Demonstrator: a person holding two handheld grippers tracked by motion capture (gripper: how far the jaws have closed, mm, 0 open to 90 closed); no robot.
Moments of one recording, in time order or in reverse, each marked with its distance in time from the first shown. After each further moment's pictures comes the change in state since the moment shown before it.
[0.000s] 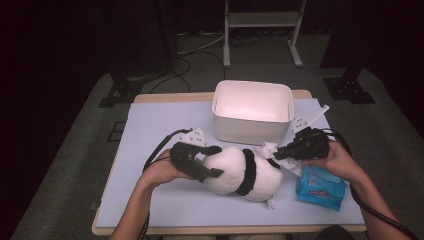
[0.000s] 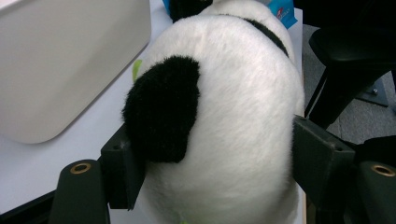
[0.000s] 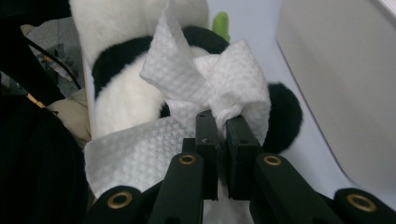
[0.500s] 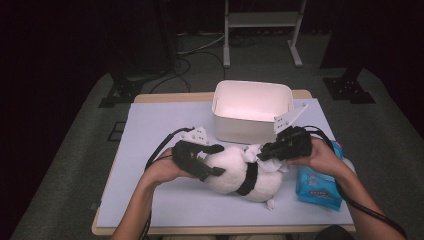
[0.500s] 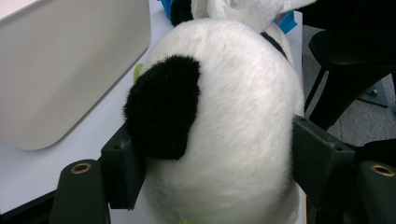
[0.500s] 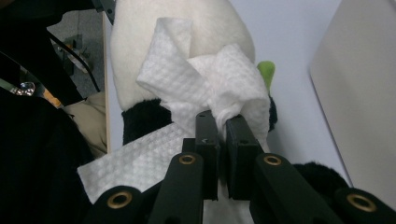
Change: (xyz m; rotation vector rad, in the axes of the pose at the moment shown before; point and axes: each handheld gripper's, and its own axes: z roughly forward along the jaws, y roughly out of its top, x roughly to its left) left arm 0.001 0.004 0.003 -0.003 -0.002 -0.003; right arm 0.016 0.035 0.023 0.010 0.063 -0.090
